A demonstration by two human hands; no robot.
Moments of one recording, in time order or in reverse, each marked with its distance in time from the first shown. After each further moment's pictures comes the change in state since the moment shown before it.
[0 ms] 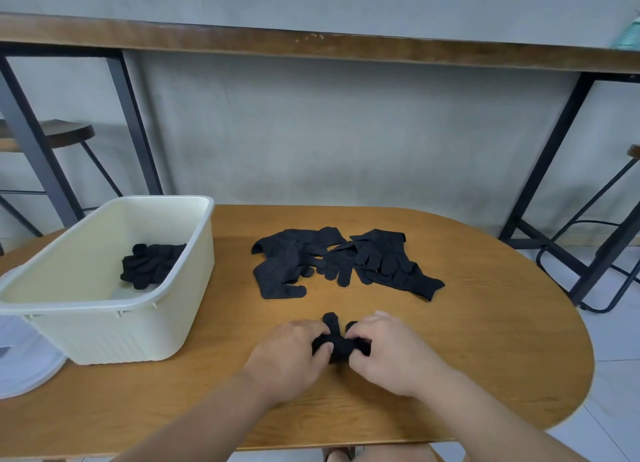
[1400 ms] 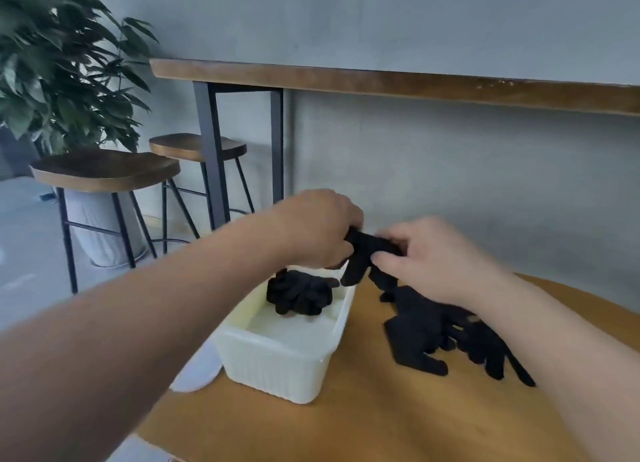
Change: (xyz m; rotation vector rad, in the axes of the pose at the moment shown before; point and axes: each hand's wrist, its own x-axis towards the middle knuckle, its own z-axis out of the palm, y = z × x) left_hand 0.018 -0.061 -0.284 0.478 0.023 -0.172; right_hand 0.164 -0.205 -0.106 0.033 0.072 -0.294
